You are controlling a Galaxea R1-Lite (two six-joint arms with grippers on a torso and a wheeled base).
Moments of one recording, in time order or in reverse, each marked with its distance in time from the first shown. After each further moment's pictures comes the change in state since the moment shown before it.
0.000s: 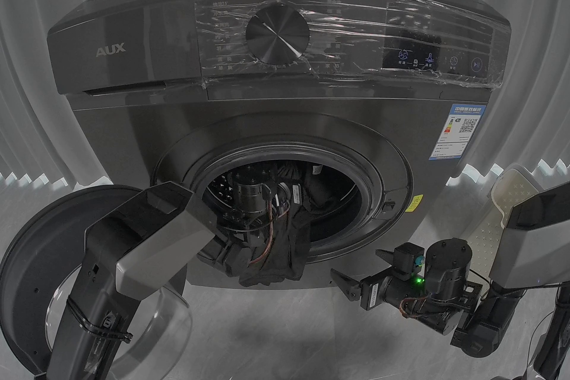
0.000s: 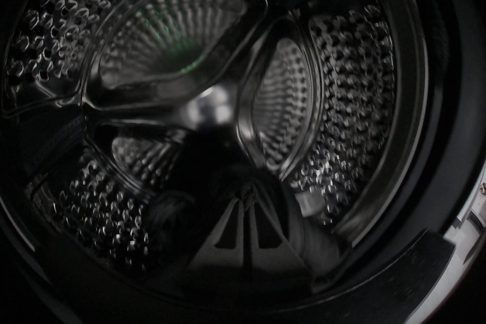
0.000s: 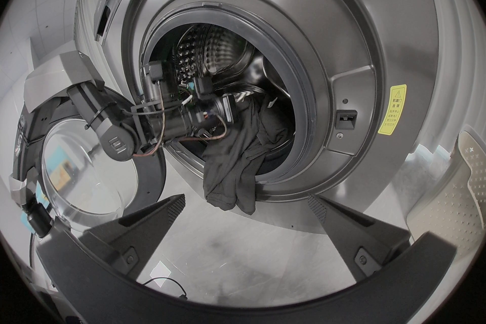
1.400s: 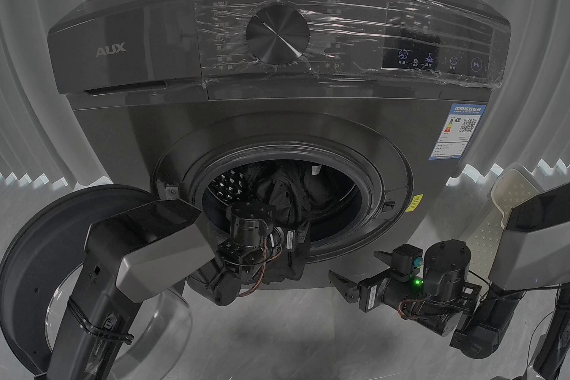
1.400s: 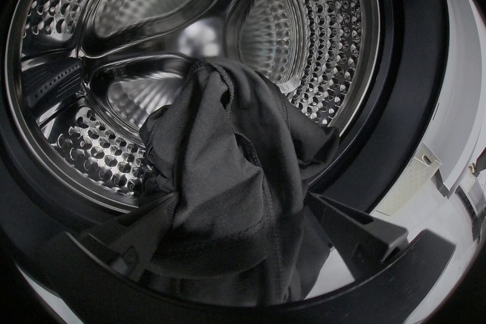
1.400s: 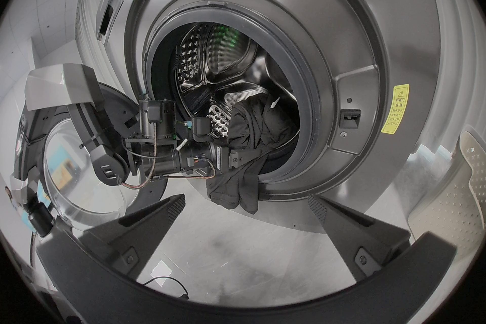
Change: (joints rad) left arm -0.010 0.003 0.257 -0.017 -0.073 0.021; right arm 0.011 0.000 0.000 0.000 0.000 0.001
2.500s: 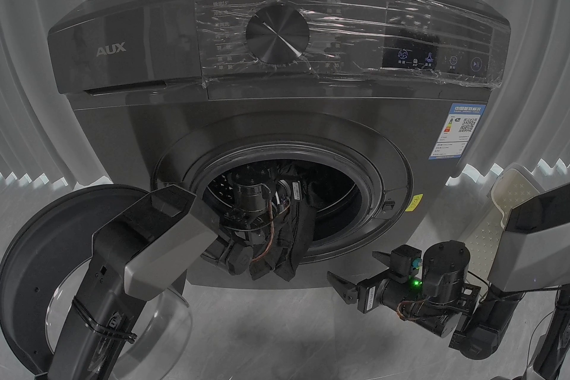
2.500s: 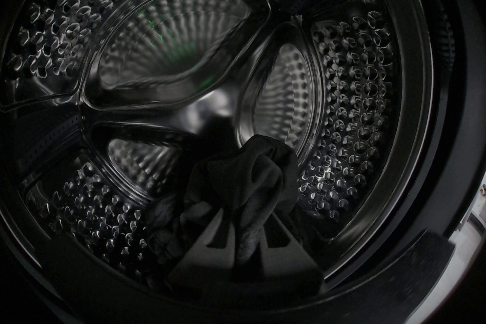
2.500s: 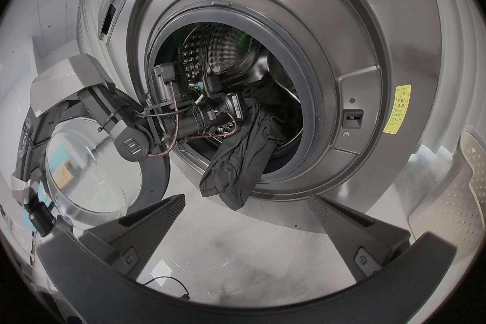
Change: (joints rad) left arm 0.021 0.043 -0.328 -0.007 0.061 -0.024; right arm 0.008 0.000 -0.002 0.000 -0.003 0.000
